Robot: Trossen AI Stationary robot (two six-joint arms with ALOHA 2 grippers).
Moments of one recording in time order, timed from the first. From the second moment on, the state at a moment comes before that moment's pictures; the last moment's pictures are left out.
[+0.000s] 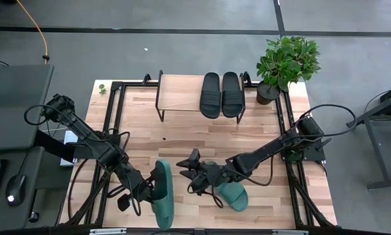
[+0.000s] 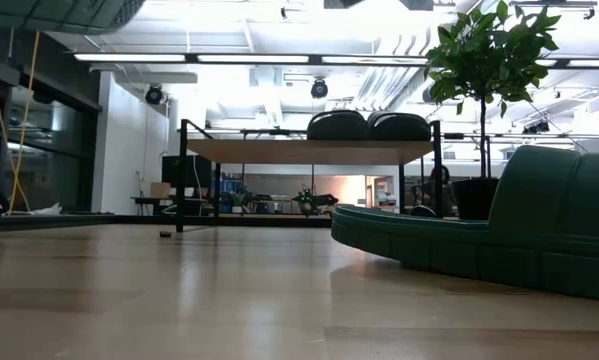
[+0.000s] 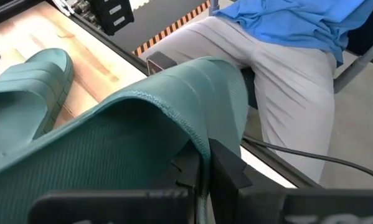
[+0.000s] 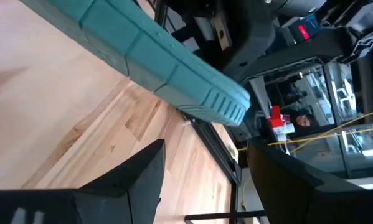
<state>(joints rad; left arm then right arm) -0.58 1.29 0.91 -0.29 0.09 0.14 0.44 1.87 1.37 0.14 0.57 -0.90</state>
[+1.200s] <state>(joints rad) -0.58 1.28 1.02 -0.57 -0.70 -0.13 0.50 1.86 1.53 -0.10 0.89 -0.58</state>
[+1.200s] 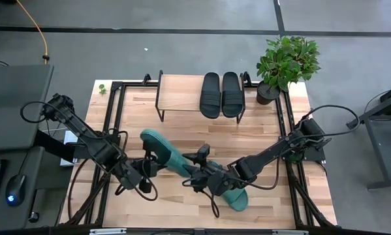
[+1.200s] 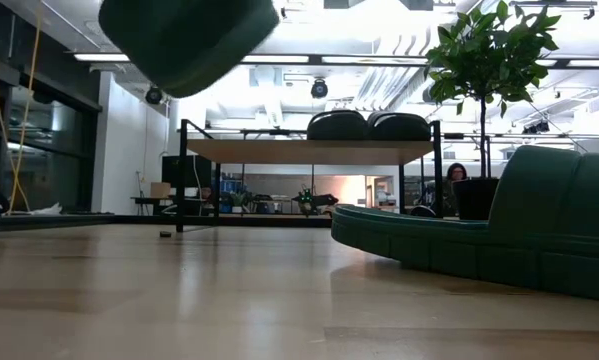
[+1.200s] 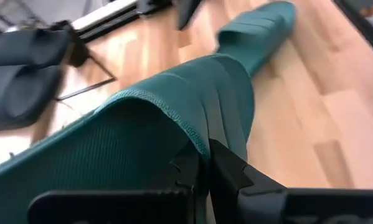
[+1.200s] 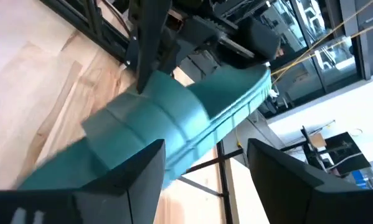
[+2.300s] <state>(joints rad) -0.58 1.21 1.02 -0.57 -1.22 -0.64 0.49 1.86 1.52 -0.12 1.17 -0.67</state>
